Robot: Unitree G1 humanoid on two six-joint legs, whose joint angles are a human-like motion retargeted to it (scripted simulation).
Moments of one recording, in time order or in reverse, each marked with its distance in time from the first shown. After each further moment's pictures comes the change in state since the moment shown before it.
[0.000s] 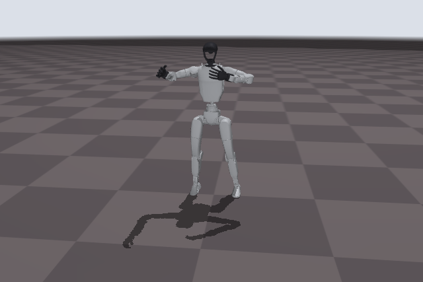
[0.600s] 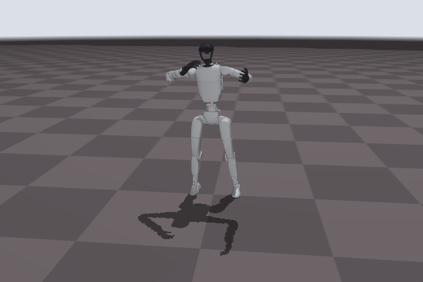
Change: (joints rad) left arm 0.139 -0.082 0.334 0.718 -0.006 -0.006 0.277; right arm -0.137 -0.082 0.152 -0.861 -0.133 -0.160 -0.008; waist -0.022 0.057 0.026; left_leg 0.007 -0.014 0.006 0.012 0.002 0.013; right_leg 0.011 -0.016 0.007 -0.002 -0.008 0.000
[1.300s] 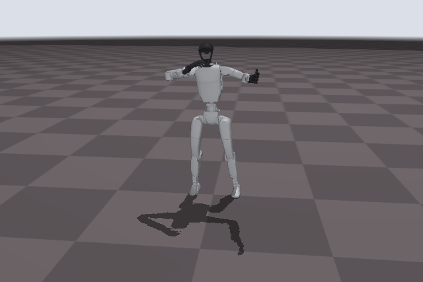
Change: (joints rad) left arm -0.009 -0.014 0.084 0.209 0.065 0.011 0.120; right arm 0.004 -0.046 -0.065 -0.177 -0.167 0.015 -0.013; waist 0.011 -0.006 0.014; left_leg -0.015 -0.005 -0.011 -0.004 0.012 0.013; right_leg -0.008 -0.004 -0.010 -0.006 0.005 0.000
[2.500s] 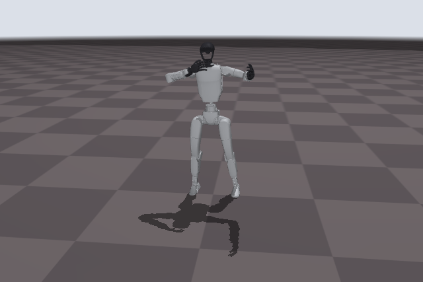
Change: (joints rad) left arm -0.149 0.111 -0.158 -0.037 0.149 -0.008 -0.134; right arm 0.241 0.061 -0.062 -0.108 0.593 -0.068 0.233; waist 0.033 -0.021 -0.020; left_leg -0.003 0.009 0.001 0.012 -0.016 -0.020; right_leg 0.000 0.008 0.000 0.005 -0.005 0.000
